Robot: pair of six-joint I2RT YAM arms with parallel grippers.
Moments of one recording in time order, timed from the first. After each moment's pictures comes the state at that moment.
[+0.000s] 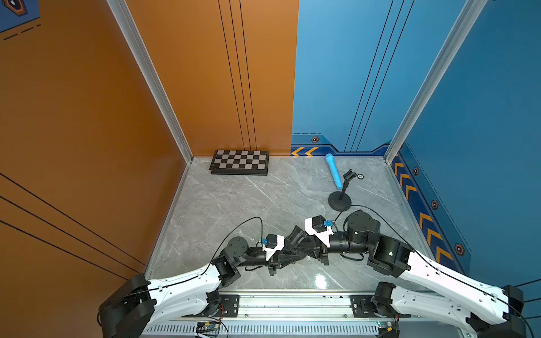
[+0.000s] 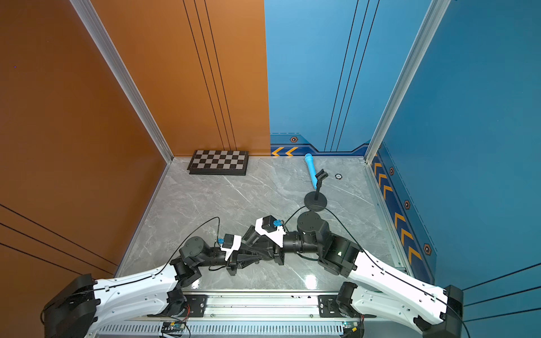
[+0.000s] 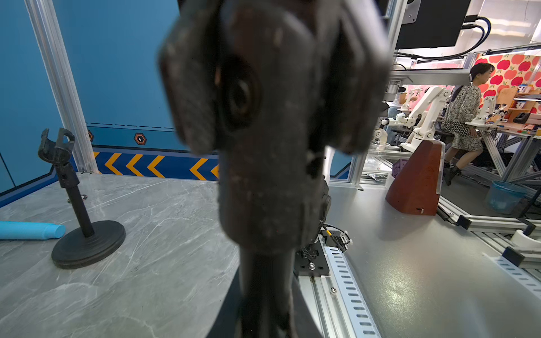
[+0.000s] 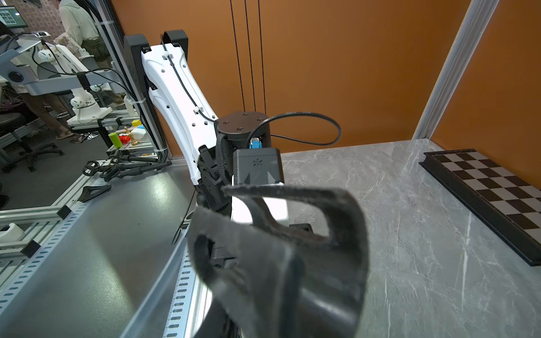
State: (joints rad) left arm -0.92 0.98 0.26 0.82 0.62 -0.13; right arm 1.00 0.92 0.85 -0.14 -0.50 -0.05
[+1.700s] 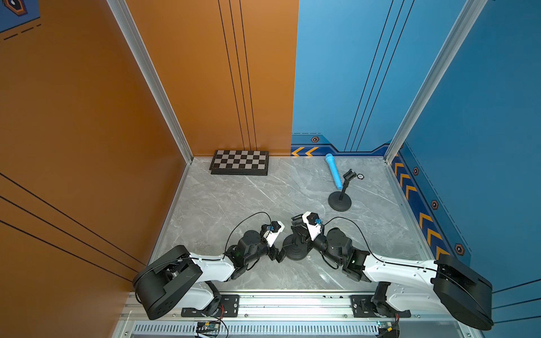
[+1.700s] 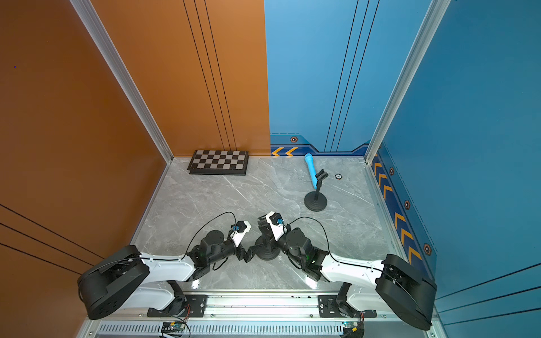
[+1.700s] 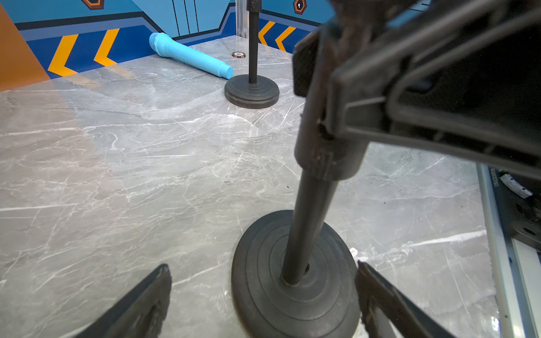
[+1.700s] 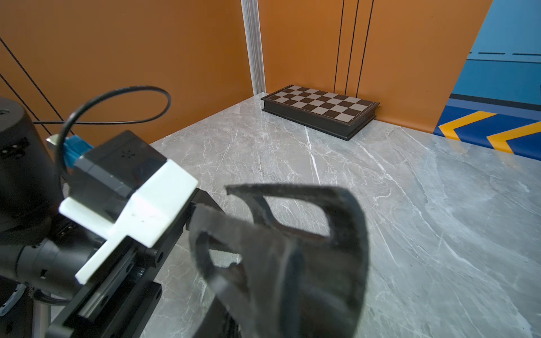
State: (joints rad) left arm -0.78 1.35 0.23 0.81 0.17 -0.05; right arm 0.98 1.22 0.39 0.64 0.17 0.15
